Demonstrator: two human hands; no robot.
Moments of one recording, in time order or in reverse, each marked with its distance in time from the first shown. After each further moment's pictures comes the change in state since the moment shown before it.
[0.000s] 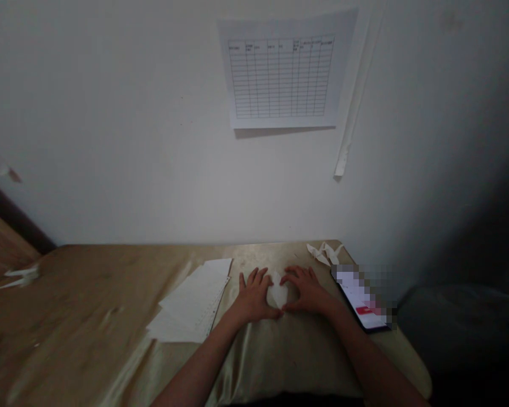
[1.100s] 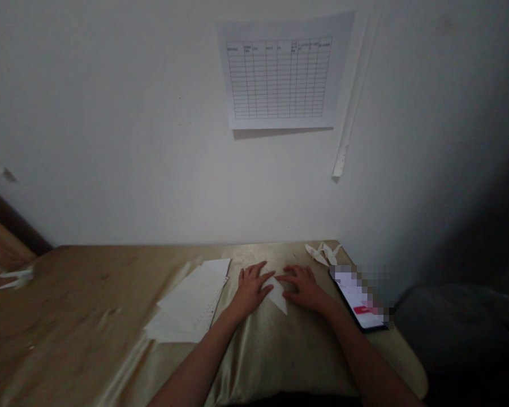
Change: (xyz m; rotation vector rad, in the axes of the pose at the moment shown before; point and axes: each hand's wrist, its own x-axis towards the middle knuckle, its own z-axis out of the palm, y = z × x) left_hand 0.020 -0.023 0.013 -0.096 0.236 0.103; right_hand 0.004 0.000 -0.002 -0.003 0.028 0.036
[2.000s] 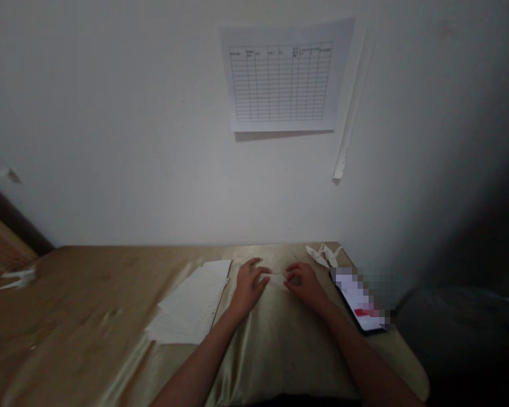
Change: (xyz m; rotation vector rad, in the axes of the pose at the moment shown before) left_hand 0.005 -0.016 0.012 -0.196 0.405 0.049; right_hand 0.016 0.013 0.018 0.229 0.472 -0.084
